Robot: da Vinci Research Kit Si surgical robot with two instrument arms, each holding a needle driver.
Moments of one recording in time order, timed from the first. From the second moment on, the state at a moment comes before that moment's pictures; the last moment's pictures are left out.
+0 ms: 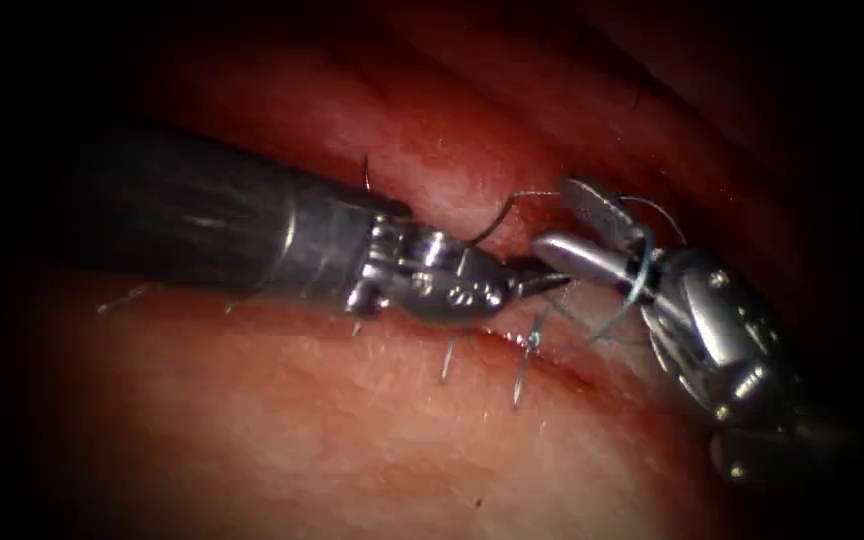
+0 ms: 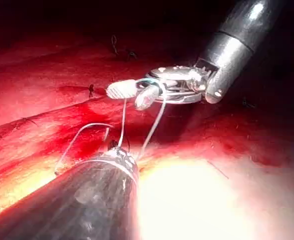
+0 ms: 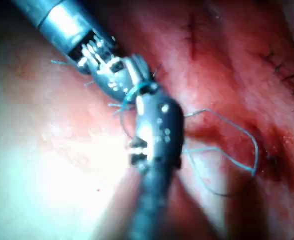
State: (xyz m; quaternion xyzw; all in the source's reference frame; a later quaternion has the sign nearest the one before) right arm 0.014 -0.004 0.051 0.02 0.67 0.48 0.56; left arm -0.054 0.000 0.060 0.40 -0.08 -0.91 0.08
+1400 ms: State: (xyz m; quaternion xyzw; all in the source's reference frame) right arm 0.009 -0.013 0.060 0.09 0.56 0.69 0.45; left arm -0.043 -0.004 0.049 0.31 -0.14 -0.94 0.09
